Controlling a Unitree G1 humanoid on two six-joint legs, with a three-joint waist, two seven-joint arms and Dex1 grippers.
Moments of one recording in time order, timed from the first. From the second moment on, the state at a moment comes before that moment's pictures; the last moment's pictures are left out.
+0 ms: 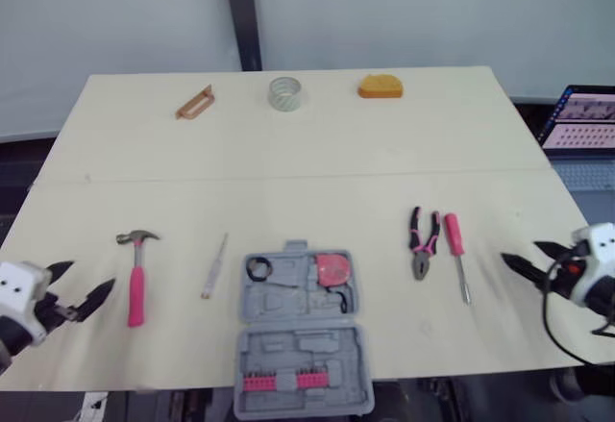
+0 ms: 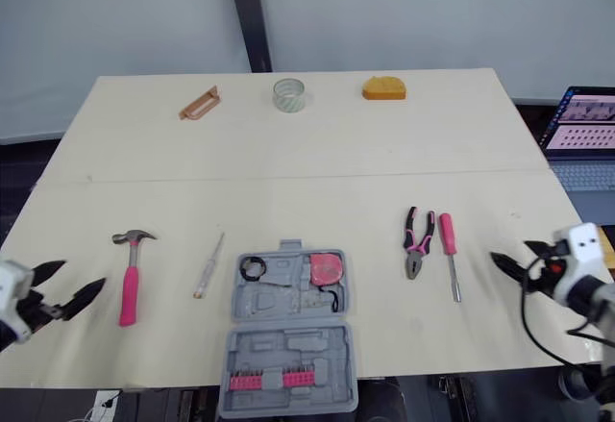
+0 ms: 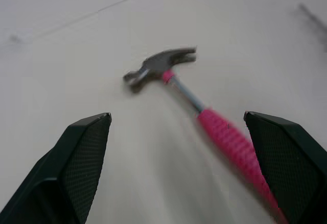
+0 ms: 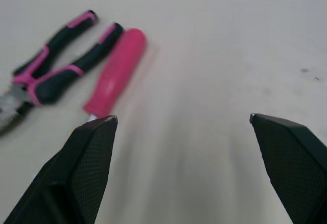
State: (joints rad) left arm 0.18 0.74 0.55 0.15 -0.34 0.05 -0.79; right arm -0.07 -0.75 -0.41 0.29 0.42 0.31 0.84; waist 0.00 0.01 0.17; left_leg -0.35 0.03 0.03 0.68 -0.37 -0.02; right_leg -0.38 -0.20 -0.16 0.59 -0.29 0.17
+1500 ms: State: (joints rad) left arm -0.39 0.52 -0.20 -0.14 -0.27 0.11 -1.04; right arm 0.01 -0.18 -0.14 -0.32 0.18 0.71 0.06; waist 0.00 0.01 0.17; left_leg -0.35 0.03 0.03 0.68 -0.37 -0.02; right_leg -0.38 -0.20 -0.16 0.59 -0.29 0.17
